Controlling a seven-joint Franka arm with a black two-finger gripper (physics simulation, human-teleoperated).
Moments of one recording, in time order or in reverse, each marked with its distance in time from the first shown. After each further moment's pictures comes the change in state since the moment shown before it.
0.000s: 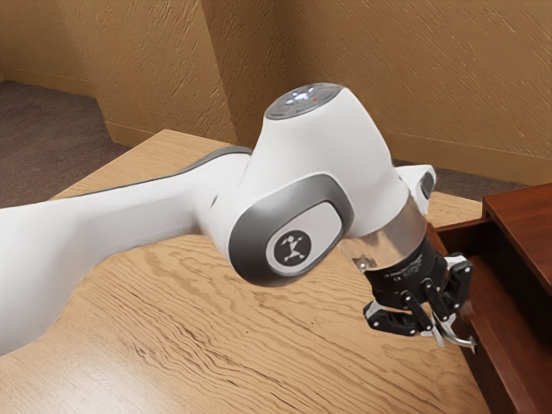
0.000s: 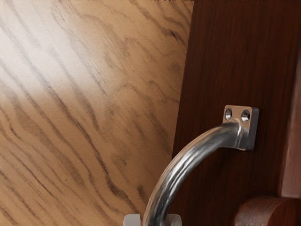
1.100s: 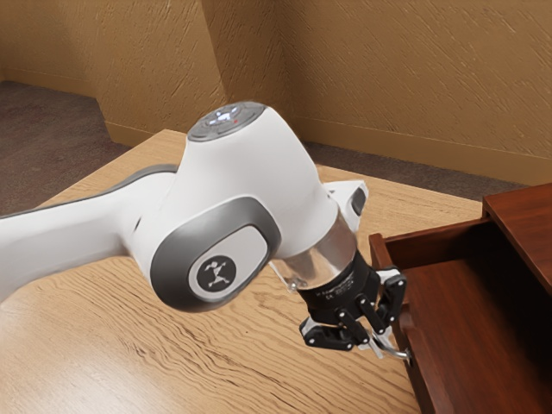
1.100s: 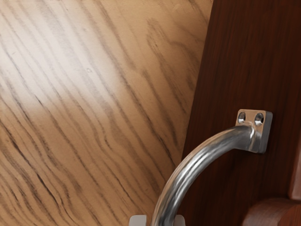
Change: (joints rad) arm 0.019 -0.223 0.039 -0.239 -0.038 0.008 0.000
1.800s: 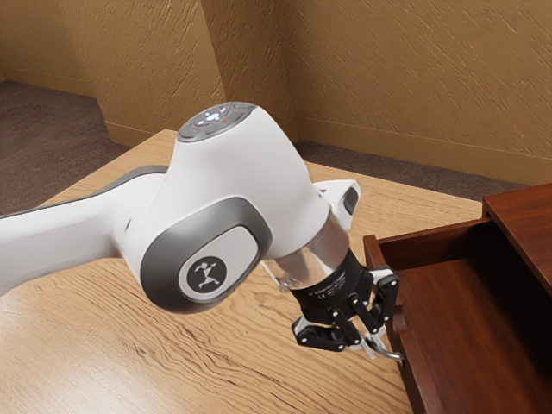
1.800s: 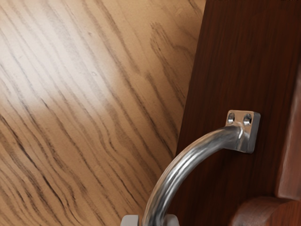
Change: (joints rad) arm -0.020 -0.018 0.025 -0.016 -0.003 0.004 0.008
